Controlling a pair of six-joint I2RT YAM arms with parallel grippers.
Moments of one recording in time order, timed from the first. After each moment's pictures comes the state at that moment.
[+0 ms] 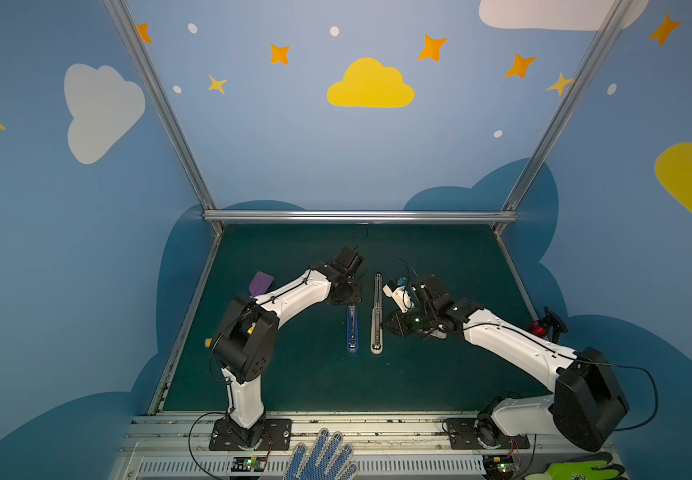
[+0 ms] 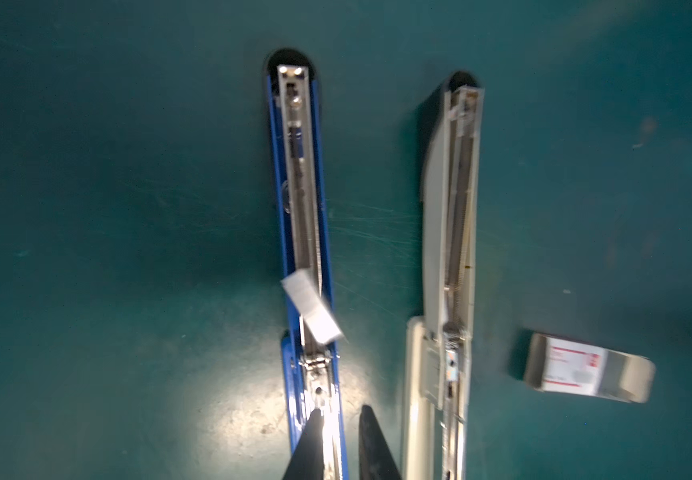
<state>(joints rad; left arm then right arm) -0.61 1.87 1.41 -0.67 0.01 -0.59 0.69 1.36 0.88 -0.41 -0.42 0.27</state>
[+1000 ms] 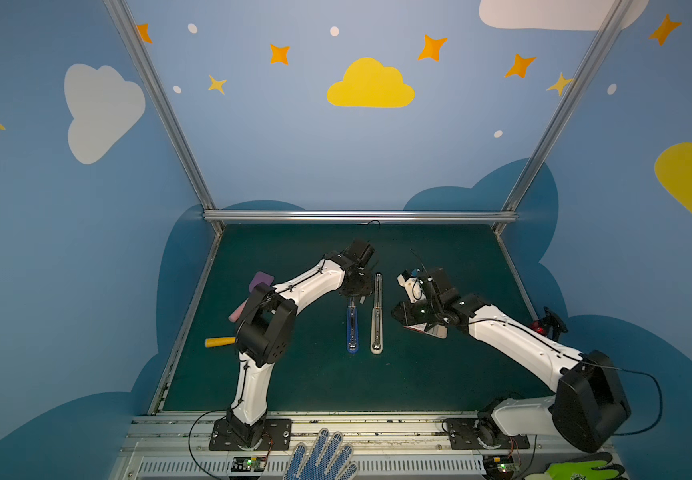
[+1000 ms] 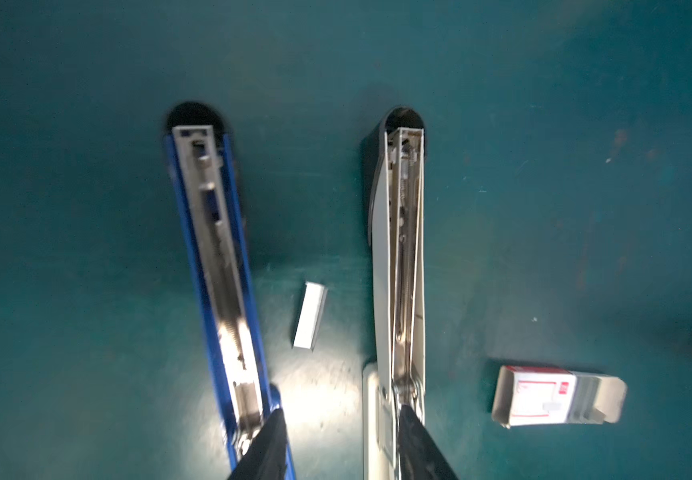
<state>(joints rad) -0.62 2.08 1.68 -0.74 0.08 -0.56 0.59 1.32 0.90 -0.47 -0.28 0.36</state>
